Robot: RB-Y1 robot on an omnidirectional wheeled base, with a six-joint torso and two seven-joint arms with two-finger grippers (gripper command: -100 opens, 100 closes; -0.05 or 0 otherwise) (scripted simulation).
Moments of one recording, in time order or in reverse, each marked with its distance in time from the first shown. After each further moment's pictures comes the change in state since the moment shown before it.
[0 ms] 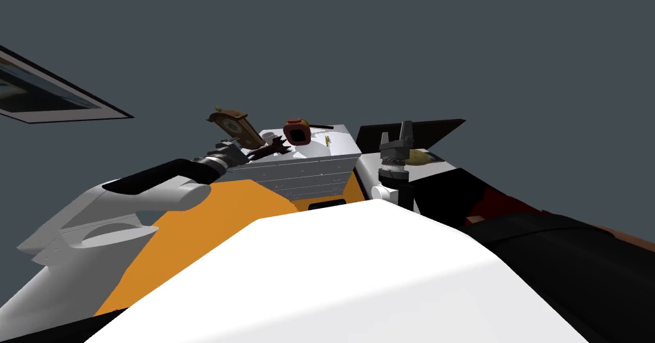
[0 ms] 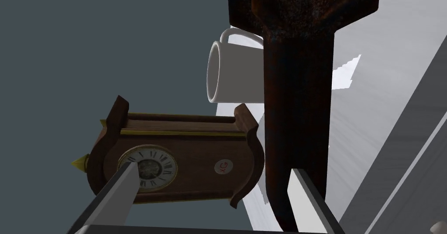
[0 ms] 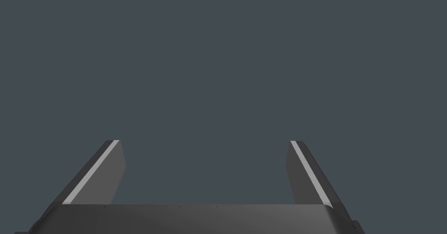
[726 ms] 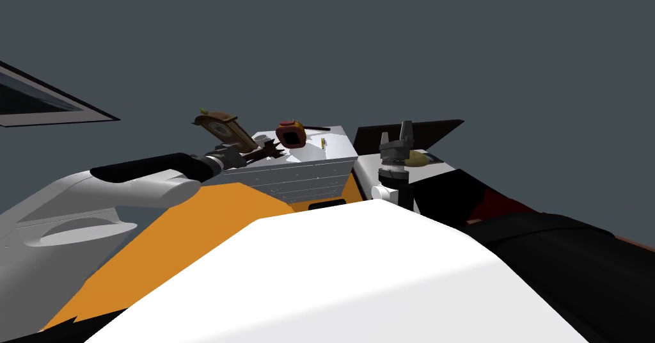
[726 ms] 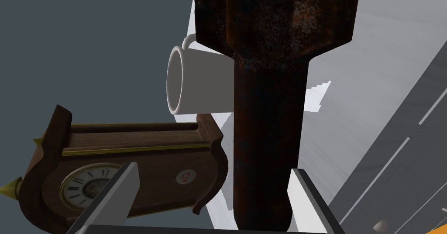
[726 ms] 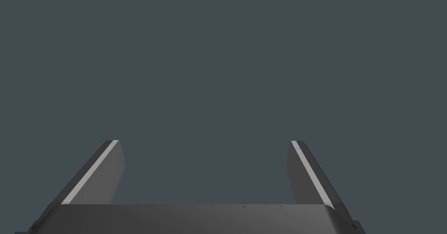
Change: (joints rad) left arm -0.011 0.121 0.022 0.010 0.109 0.199 0.118; right arm 0.000 0.000 0.000 0.000 0.000 0.000 0.000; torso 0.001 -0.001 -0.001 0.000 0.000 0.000
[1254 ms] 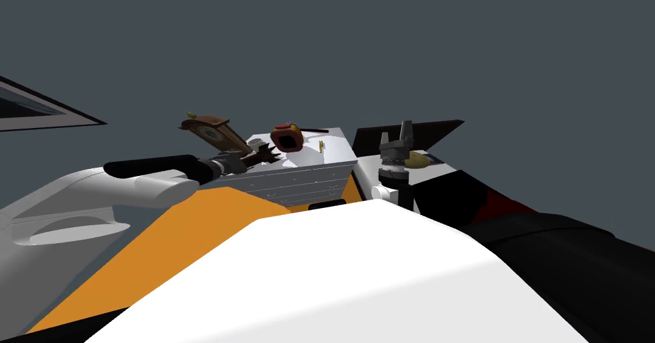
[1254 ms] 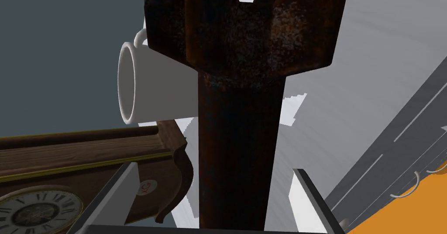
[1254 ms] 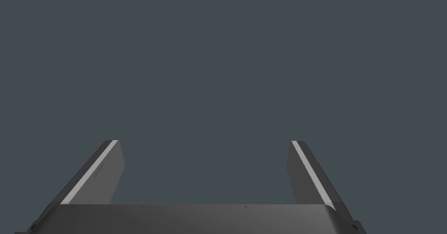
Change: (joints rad) left arm 0.021 0.058 -0.011 0.014 0.068 0.120 0.067; right arm 0.000 0.000 0.000 0.000 0.000 0.000 0.000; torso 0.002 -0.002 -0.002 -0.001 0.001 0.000
